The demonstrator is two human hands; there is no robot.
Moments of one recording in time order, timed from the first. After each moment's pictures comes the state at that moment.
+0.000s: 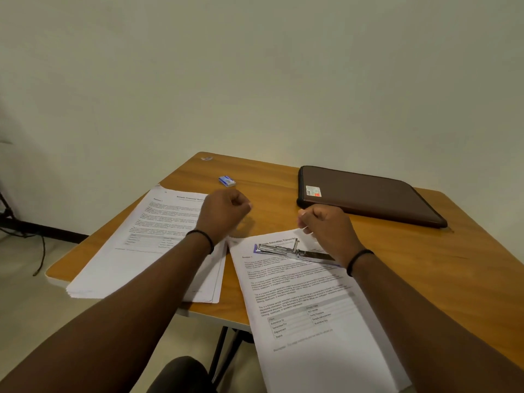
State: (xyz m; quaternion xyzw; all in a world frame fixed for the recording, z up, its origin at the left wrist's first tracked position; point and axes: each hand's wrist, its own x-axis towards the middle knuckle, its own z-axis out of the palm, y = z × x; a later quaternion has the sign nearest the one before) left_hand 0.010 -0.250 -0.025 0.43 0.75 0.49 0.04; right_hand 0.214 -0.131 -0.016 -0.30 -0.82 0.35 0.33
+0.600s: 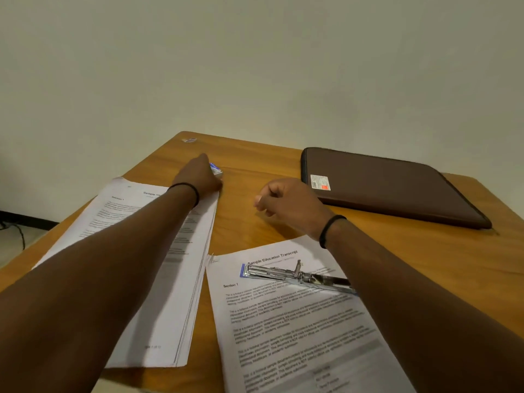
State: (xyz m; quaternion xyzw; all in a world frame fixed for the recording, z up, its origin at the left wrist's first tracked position) left_hand -0.102 -0.140 -0.033 0.37 0.89 0.26 0.04; right_hand 0.120 -0.076 -0.012 -0.23 -0.86 0.40 0.19
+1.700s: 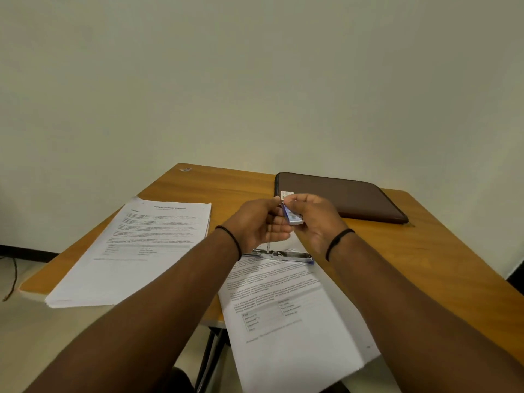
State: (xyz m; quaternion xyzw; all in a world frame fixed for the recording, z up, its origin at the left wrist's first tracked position) left_hand 0.120 -0.225 0.032 0.30 0.55 0.58 0.52; right_hand 0.230 -0.150 0.032 -0.36 -0.58 0.64 0.35
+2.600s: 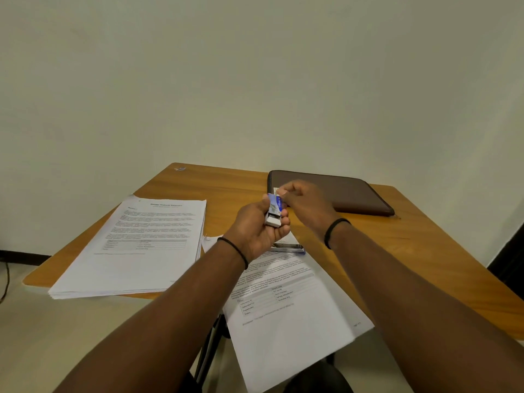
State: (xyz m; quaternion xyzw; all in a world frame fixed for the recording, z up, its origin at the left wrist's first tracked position) left_hand 0.152 -0.241 0.023 0.17 0.37 0.69 0.60; right_hand 0.250 -0.164 0.049 -0.37 -0.79 0.37 0.33
